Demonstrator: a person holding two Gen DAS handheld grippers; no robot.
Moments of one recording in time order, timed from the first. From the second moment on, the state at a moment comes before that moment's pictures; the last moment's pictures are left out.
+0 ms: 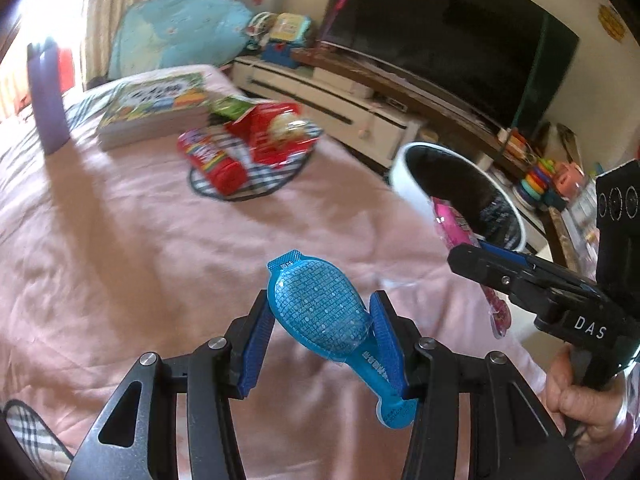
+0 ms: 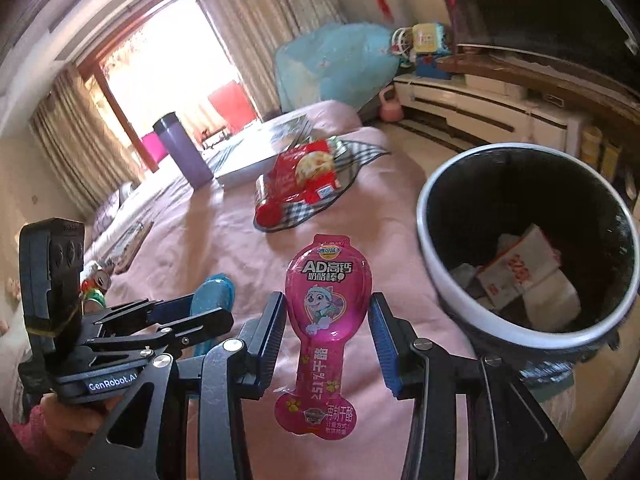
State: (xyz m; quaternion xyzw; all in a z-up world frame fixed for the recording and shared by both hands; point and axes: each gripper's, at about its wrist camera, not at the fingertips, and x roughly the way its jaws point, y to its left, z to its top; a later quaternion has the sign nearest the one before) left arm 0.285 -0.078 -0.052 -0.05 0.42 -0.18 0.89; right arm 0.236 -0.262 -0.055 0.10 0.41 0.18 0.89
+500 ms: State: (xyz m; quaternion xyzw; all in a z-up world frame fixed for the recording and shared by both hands) left arm 0.287 -0.142 -0.031 -0.01 0.41 -0.23 0.88; right arm 0.214 -0.322 -0.039 0.14 0.38 0.12 0.91
